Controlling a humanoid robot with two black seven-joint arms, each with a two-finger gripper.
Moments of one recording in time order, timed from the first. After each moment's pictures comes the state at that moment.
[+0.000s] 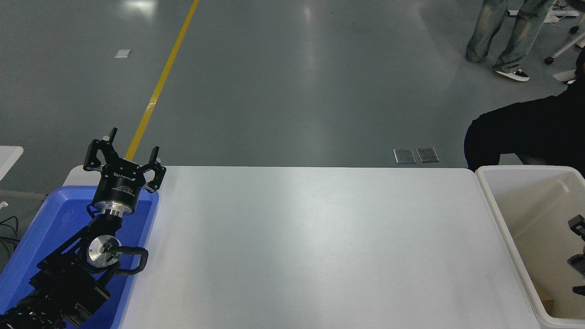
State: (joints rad) left arm -0.54 0.24 -0.95 -0.52 0.00 -0.56 -0.50; right arm 0.73 -0.47 -0.82 0.23 0.18 -0.27 -0.07
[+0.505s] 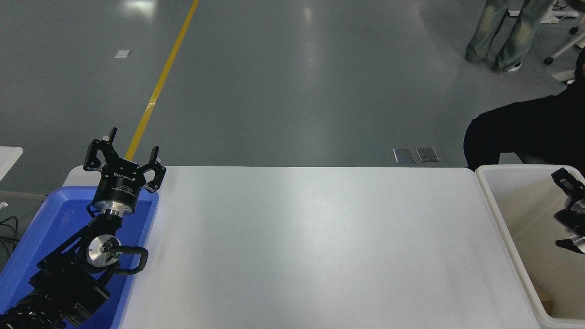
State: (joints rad) left arm -0.54 0.24 -0.95 -0.52 0.00 -0.56 -0.50; right arm 1.07 -0.48 -0.87 0.40 0.16 -0.26 -0.07
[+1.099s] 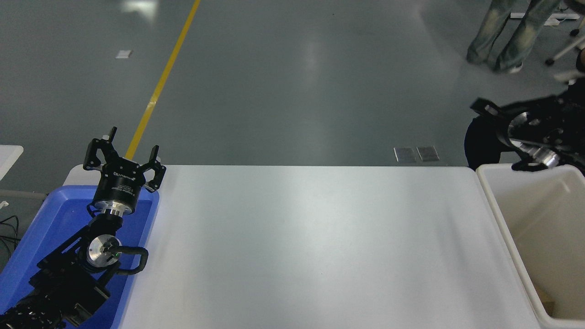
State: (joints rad) left arm -0.54 0.24 -0.94 -0.52 0.00 -0.56 -0.50; right arm 1.74 -0.41 -1.21 1.03 0.15 -0.04 -0.07
